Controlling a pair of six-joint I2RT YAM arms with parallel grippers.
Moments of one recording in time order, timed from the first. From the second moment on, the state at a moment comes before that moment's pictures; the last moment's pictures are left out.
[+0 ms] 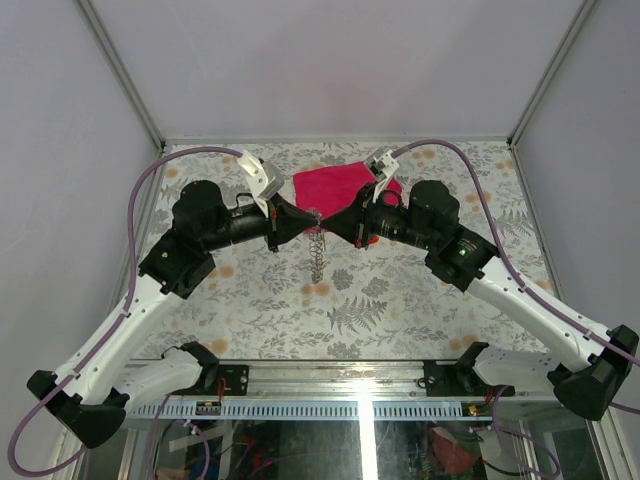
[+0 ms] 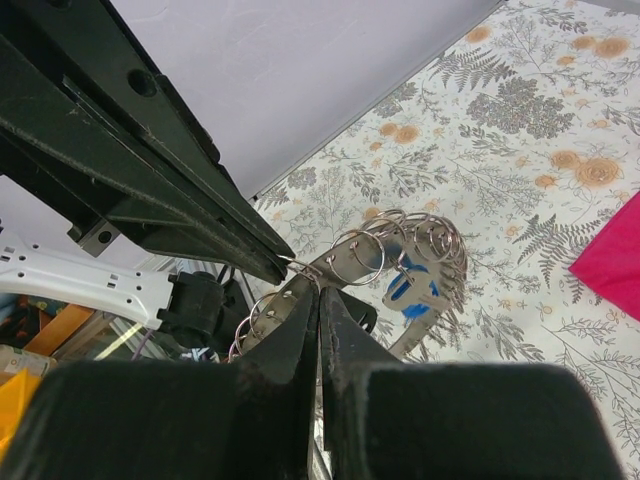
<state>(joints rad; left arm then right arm) -0.58 0.99 1.13 -0.23 0.59 -0.08 0.78 1.14 1.12 -0.08 -0.36 0.43</state>
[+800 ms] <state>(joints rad) -0.58 0.94 1.11 -0.21 0.63 -0.08 0.78 1.09 1.09 -0.12 -0.36 0.35</state>
